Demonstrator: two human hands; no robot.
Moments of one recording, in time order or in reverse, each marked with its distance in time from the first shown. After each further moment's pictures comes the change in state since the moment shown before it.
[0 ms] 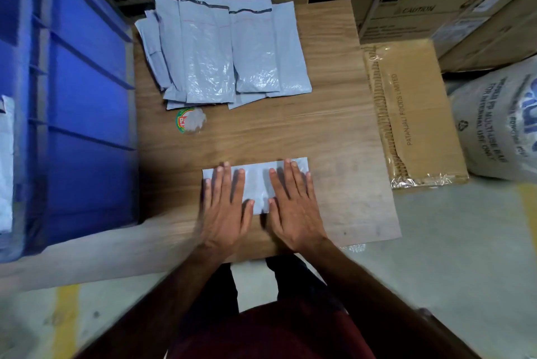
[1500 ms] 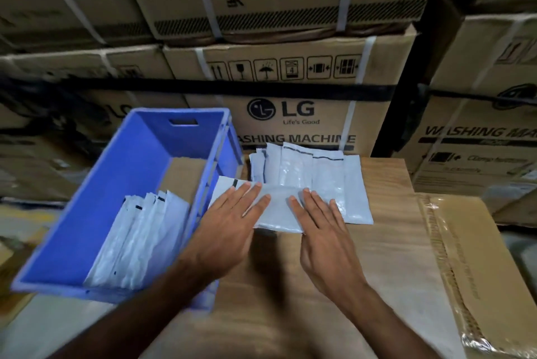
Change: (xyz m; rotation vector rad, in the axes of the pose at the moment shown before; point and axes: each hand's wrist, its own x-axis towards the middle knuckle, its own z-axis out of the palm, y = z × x) left_hand 0.051 -0.081 -0.290 0.327 0.226 0.214; right_hand 0.128 -0.133 -0.181 0.064 0.173 -0.300
